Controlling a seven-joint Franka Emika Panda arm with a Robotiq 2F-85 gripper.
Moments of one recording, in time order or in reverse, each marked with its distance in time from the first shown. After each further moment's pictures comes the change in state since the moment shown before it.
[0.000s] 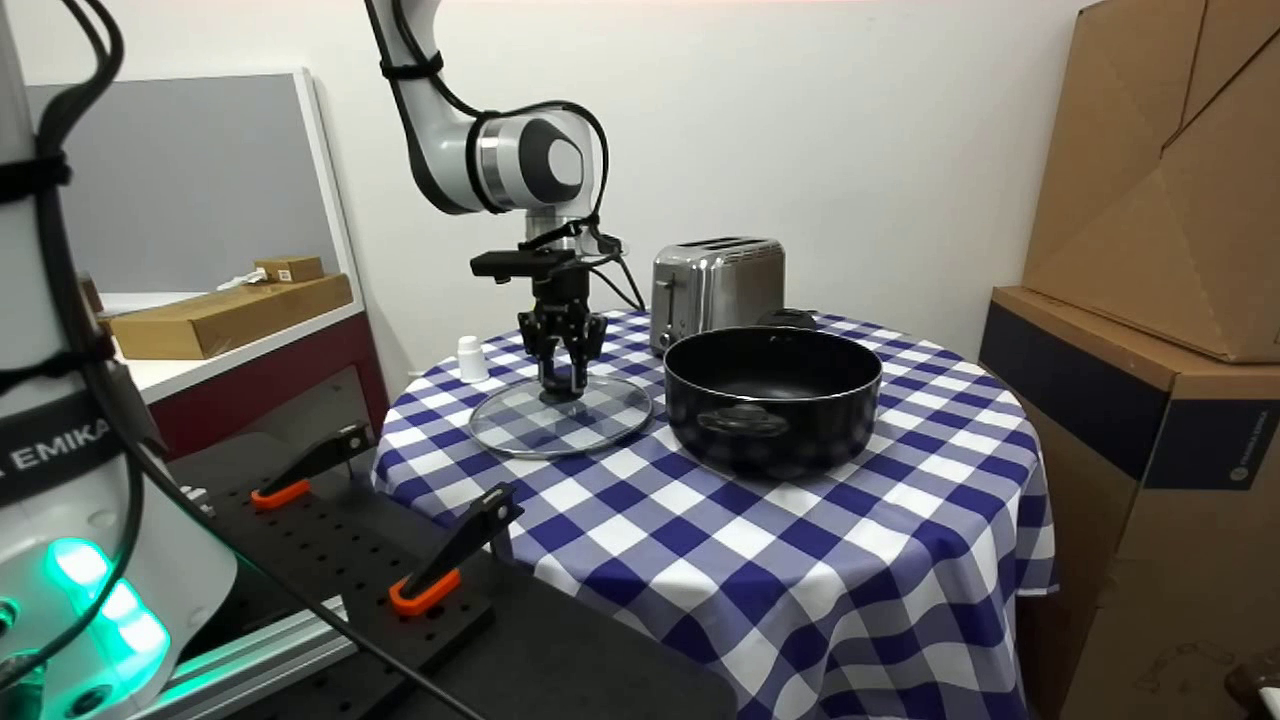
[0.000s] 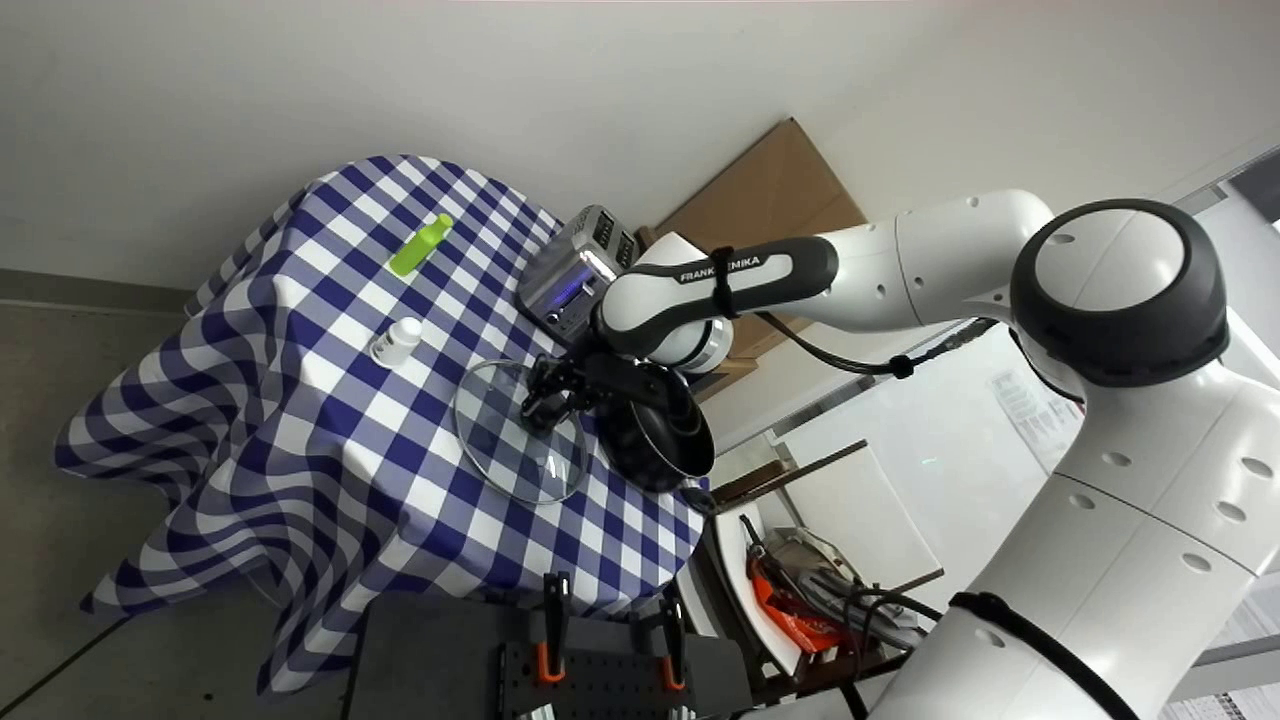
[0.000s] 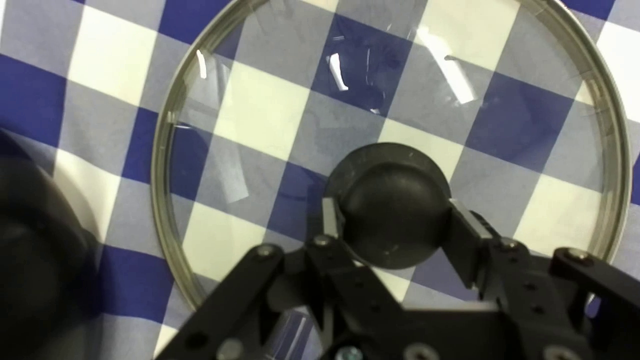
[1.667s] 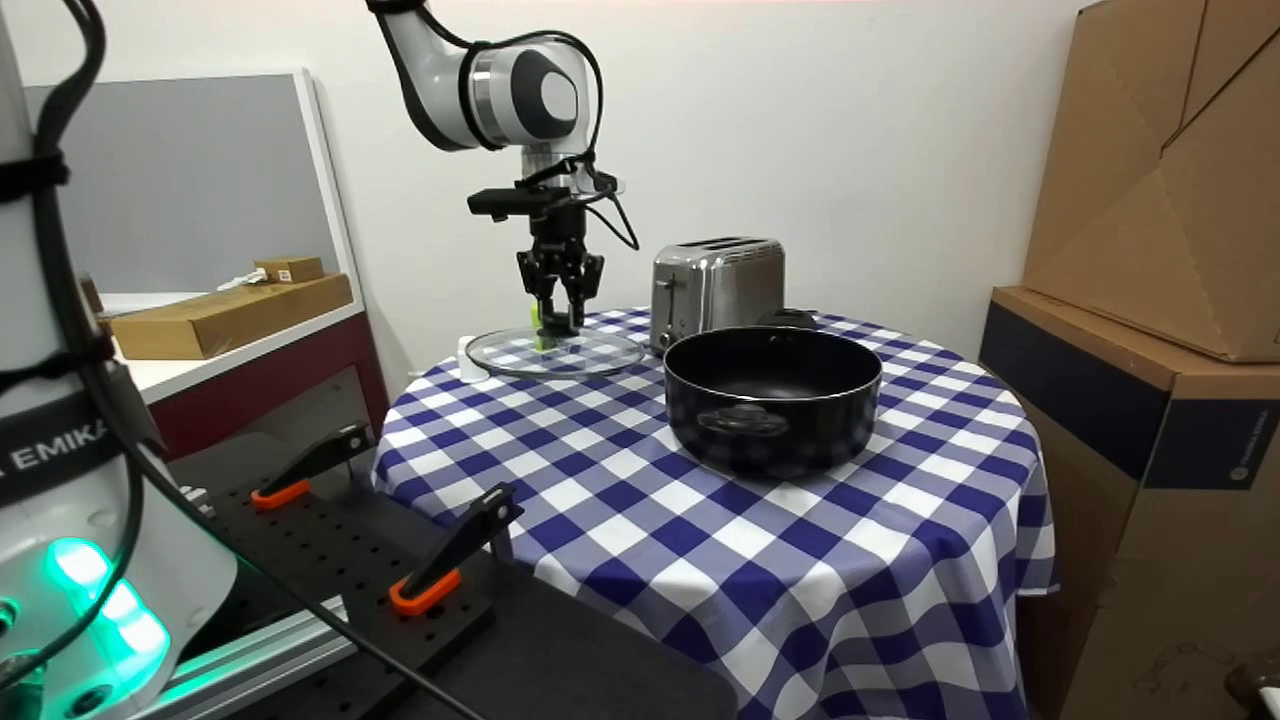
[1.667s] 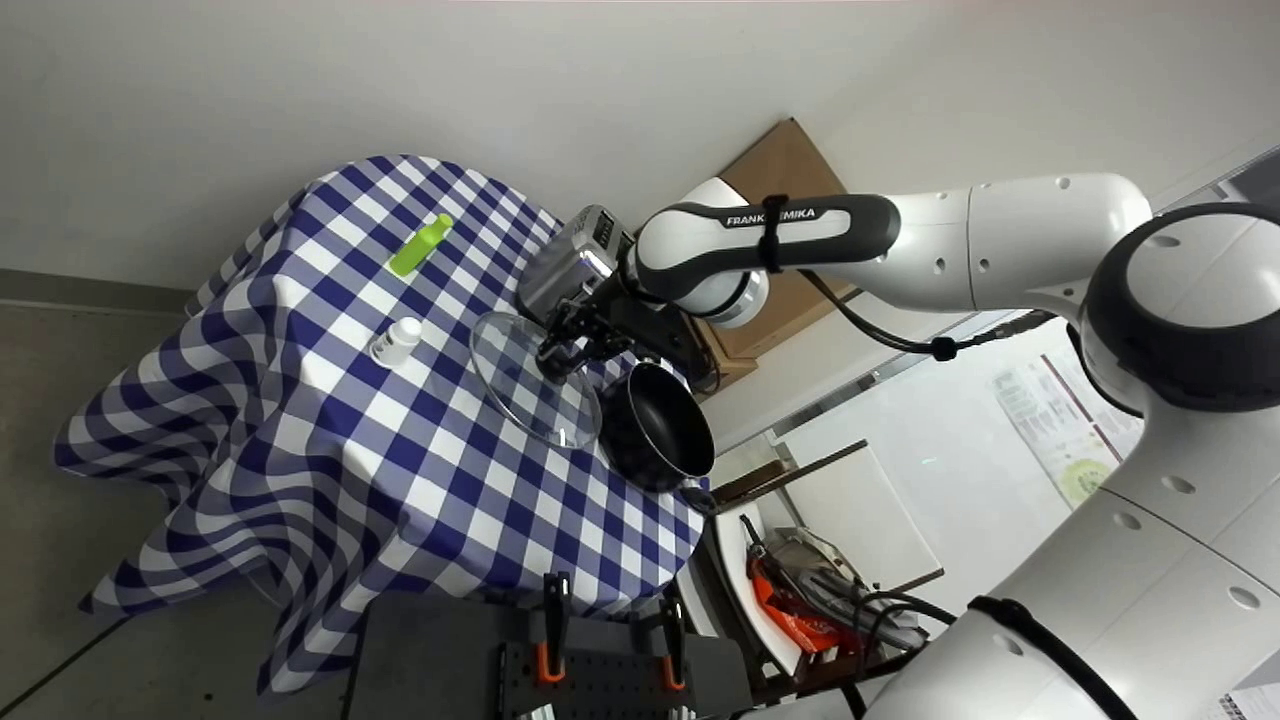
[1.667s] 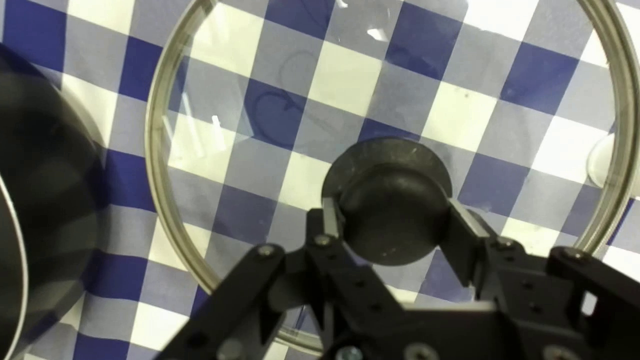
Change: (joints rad) arm -0.028 -0.126 0.061 0.038 0.049 -0.071 0.000
